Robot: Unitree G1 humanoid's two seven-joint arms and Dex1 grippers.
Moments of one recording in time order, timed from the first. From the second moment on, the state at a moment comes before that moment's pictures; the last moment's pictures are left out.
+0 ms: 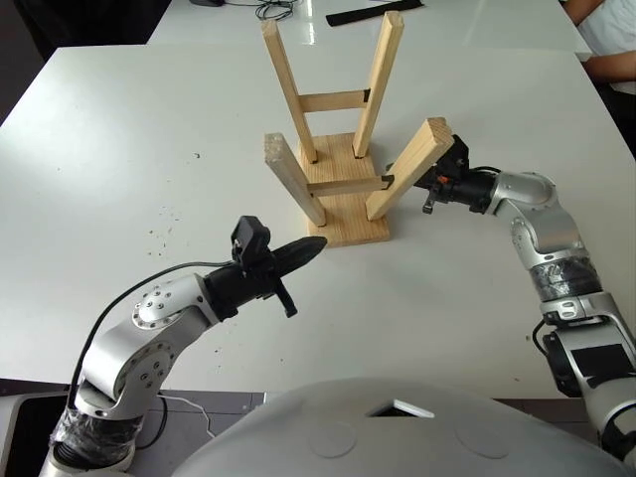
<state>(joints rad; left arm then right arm) 0.25 0.61 -0.08 -0.65 -0.77 0.53 -0.54 -0.46 -0.52 0.21 0.31 0.35 0.08 1.07</state>
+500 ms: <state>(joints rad) 0.19 0.61 -0.04 -0.35 -0.50 0.41 -0.60 -0.08 -0.48 0.33 -0.24 0.39 0.28 1.11</state>
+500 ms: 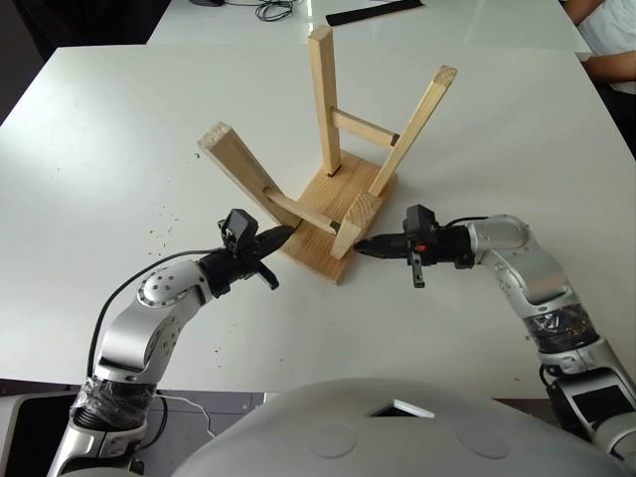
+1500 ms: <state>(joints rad) 0.17 0.50 -0.08 -0.32 -0.39 0.41 -0.60 -0.64 -0.43 0.09 0.67 0.24 0.00 1.22</state>
